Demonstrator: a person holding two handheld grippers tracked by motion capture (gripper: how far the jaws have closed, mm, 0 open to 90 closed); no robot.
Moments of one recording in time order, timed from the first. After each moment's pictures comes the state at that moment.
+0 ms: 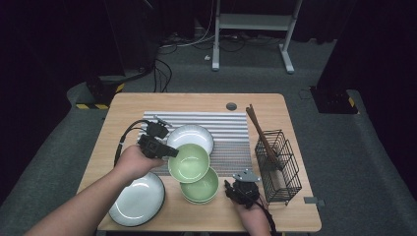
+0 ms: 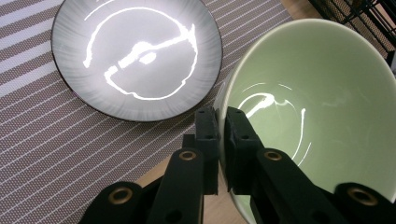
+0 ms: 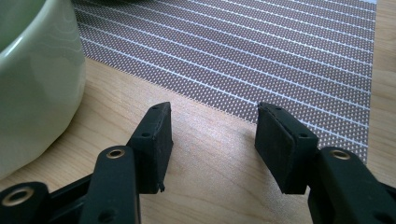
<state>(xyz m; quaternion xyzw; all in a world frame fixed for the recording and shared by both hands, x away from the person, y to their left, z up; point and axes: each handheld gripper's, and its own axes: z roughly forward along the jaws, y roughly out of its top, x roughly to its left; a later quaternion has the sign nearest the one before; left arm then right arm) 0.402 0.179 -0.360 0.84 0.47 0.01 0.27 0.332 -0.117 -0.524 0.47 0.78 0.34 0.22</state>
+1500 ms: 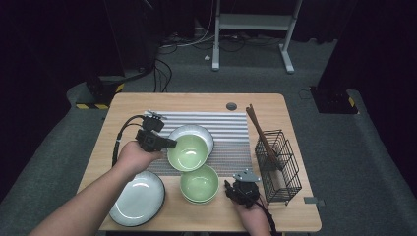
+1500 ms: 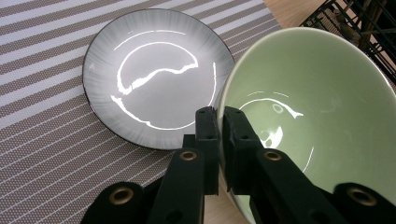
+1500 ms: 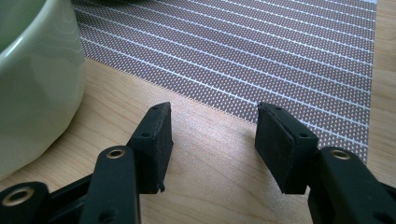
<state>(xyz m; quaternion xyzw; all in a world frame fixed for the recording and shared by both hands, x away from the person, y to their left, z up) 0.417 0.190 -0.359 0.81 0.49 0.03 0.31 0.332 -0.117 -0.524 0.47 0.78 0.34 0.21</state>
